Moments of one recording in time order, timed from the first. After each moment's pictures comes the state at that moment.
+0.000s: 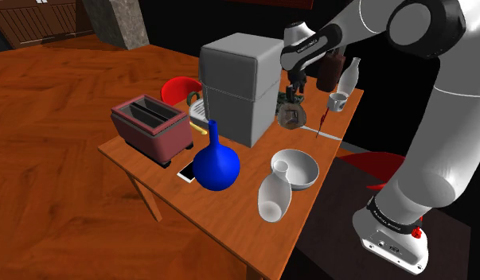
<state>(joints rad) -0.10 0.25 -0.30 -1.95 -0.22 2.16 -0.32</state>
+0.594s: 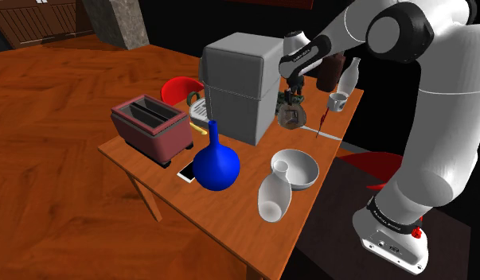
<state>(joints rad) -0.13 0.38 -0.32 -1.89 -0.21 2.28 -0.34</state>
